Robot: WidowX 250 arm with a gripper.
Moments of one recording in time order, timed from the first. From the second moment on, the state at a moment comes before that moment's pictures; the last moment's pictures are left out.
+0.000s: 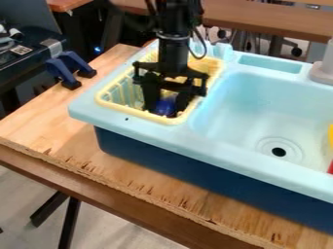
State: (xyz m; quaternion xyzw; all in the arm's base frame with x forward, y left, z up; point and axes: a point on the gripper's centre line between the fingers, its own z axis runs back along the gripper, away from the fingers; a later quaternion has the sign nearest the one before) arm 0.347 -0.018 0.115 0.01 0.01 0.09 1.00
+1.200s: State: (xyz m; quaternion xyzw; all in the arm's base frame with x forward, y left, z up) arm 0.334 -0.073 0.201 0.04 -0.10 0.09 0.99
